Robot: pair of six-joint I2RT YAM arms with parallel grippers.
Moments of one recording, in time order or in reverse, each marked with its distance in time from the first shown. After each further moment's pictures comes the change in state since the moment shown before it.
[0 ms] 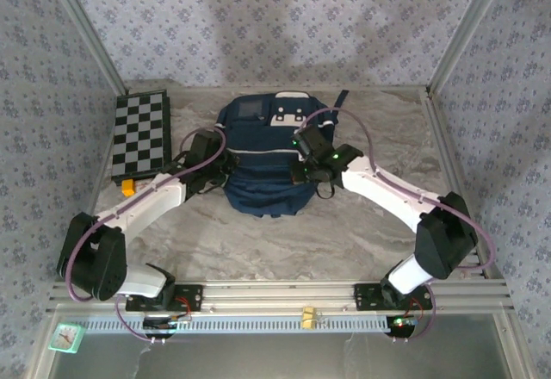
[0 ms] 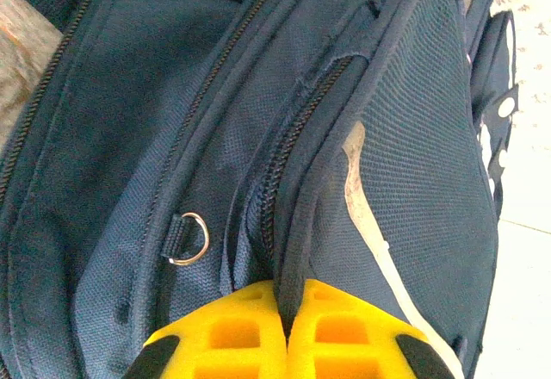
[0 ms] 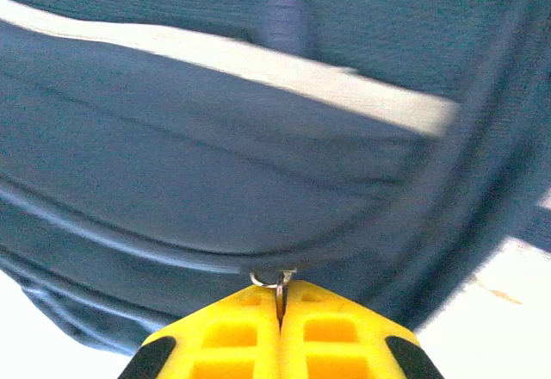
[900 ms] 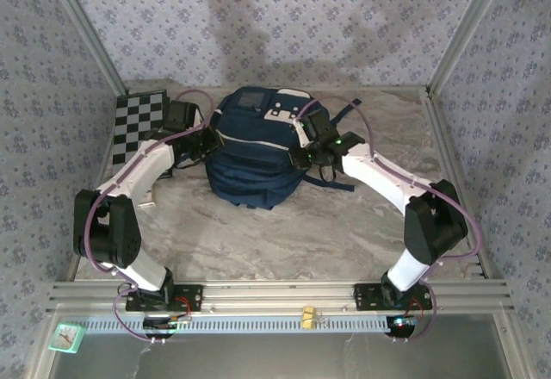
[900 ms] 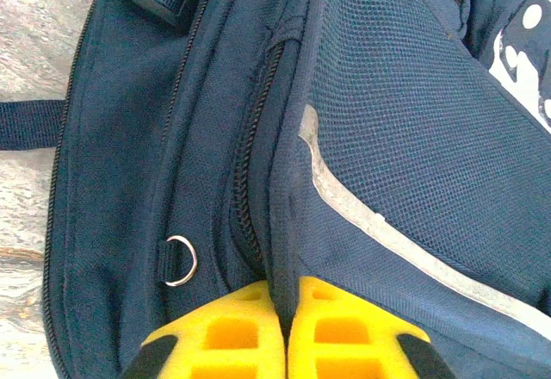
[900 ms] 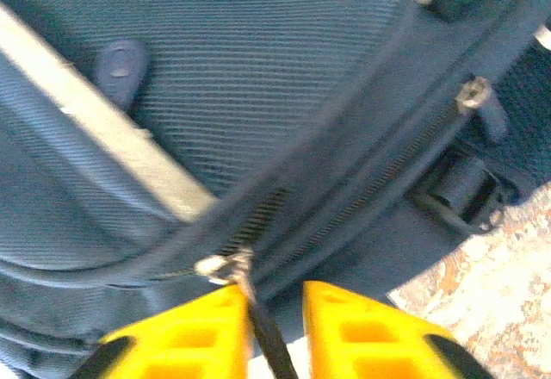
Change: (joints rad) left arm 0.246 0.195 0.308 -0.256 0.239 0.763; right arm -0.119 0.092 0.064 0.107 -0.086 -0.265
